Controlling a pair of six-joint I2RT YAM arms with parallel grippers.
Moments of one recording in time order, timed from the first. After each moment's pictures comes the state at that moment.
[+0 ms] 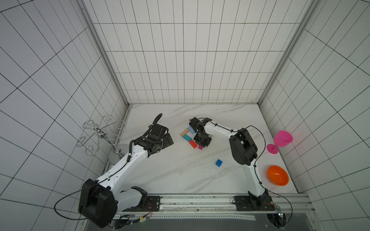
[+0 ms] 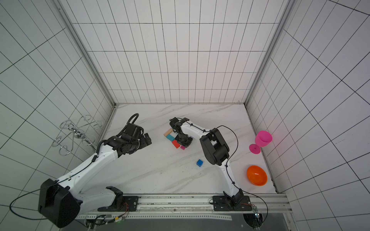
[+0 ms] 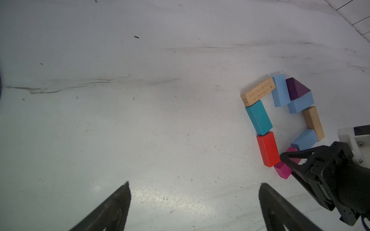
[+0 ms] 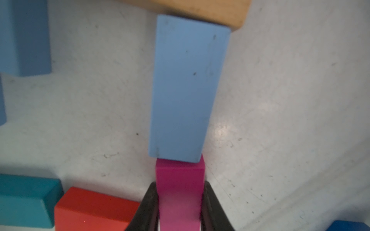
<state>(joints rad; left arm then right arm) -0.42 1.21 0.93 -0.74 -0.11 -0.82 0.68 2.21 1.74 -1.06 0.09 1.24</state>
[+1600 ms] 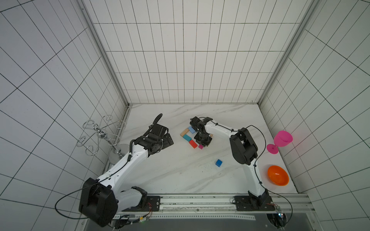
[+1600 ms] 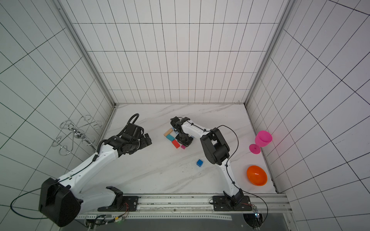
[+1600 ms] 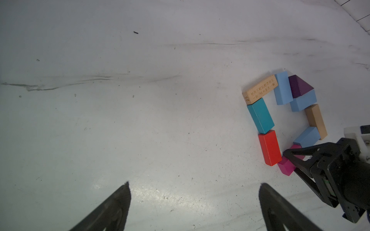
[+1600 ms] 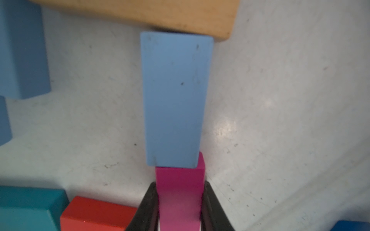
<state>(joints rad) -0.41 1.22 0.93 -0.74 -0.10 -0.82 0.67 2.22 1.75 -1.05 0.08 1.28</state>
